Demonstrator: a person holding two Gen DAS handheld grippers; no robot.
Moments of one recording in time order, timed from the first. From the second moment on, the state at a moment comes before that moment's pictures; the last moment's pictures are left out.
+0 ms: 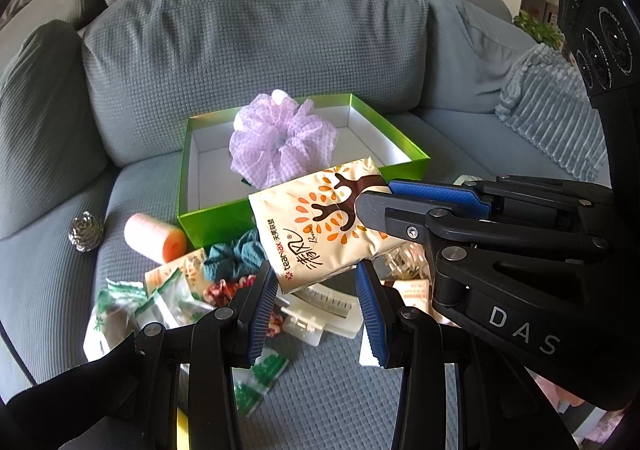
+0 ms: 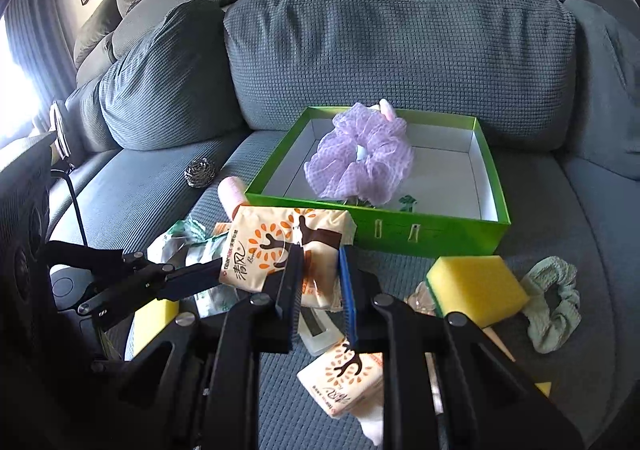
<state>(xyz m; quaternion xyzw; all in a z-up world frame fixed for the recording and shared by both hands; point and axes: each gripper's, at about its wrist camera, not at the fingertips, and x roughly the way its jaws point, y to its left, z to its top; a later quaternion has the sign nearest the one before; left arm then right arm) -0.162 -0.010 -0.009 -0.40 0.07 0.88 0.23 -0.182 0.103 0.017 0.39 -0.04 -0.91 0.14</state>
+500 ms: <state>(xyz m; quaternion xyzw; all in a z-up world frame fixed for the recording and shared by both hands) -0.187 0.000 -0.009 -0.40 0.08 0.88 0.23 -0.208 0.113 0.015 0.38 -0.04 -0.91 0.13</state>
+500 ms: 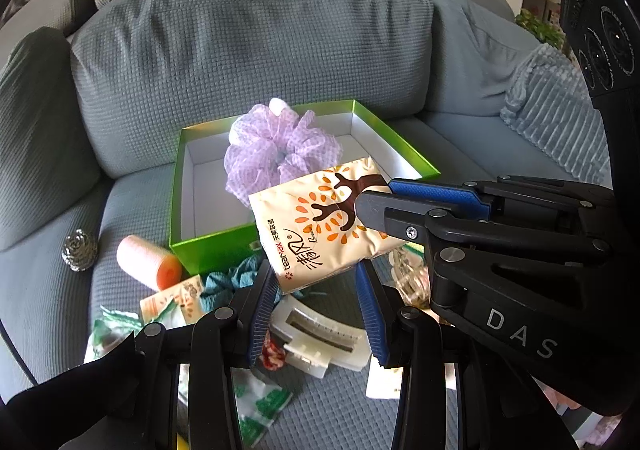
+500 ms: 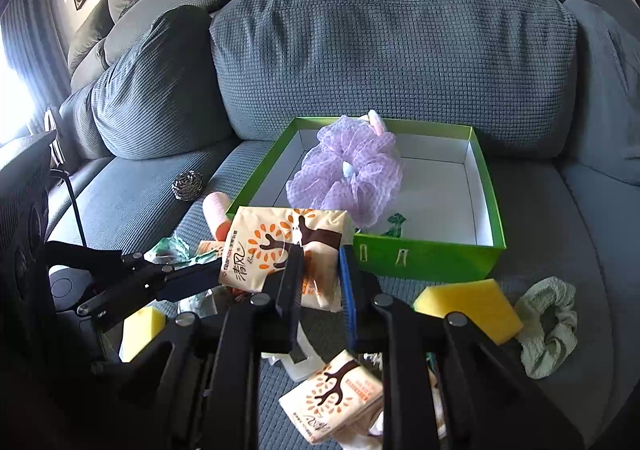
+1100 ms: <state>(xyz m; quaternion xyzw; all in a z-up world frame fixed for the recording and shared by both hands) -0.217 0.010 -0.007 -0.40 0.08 0.88 0.24 -0.235 0.125 0.015 0.38 -0.04 -0.92 0.13</state>
